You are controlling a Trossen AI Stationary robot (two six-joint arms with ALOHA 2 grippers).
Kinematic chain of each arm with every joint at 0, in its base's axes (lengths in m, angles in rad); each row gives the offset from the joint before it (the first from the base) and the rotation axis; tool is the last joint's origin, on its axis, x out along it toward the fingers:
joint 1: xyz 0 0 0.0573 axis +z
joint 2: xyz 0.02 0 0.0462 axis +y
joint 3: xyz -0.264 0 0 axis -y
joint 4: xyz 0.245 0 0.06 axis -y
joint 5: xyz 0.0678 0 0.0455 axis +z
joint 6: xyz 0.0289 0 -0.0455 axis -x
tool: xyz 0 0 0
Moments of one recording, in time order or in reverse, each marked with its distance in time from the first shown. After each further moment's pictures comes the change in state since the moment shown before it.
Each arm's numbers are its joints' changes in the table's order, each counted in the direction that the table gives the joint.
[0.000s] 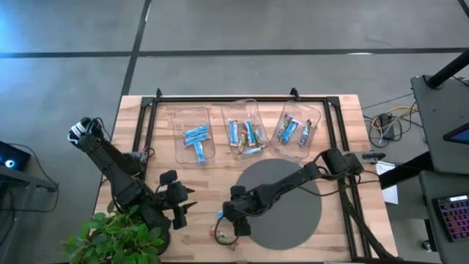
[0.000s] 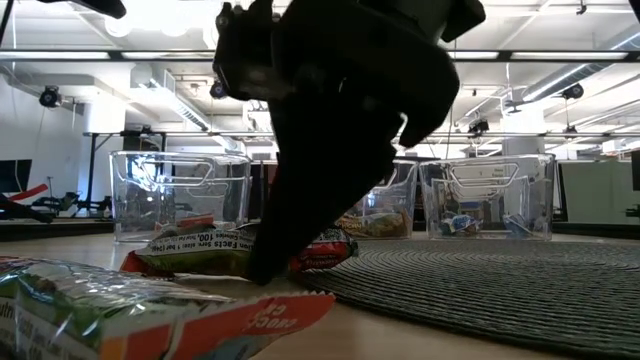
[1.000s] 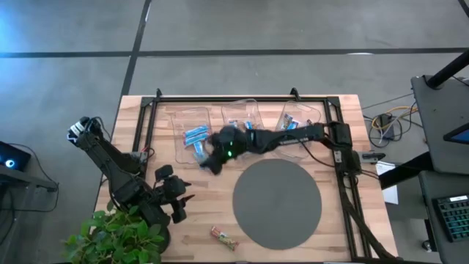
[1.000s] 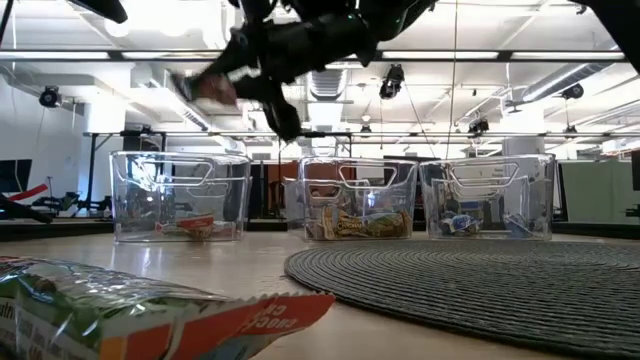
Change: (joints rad) left arm 0.016 -0.013 0.040 -0.139 0.016 0.094; right arm -0.406 -0.167 0.002 0.384 0.360 -0.448
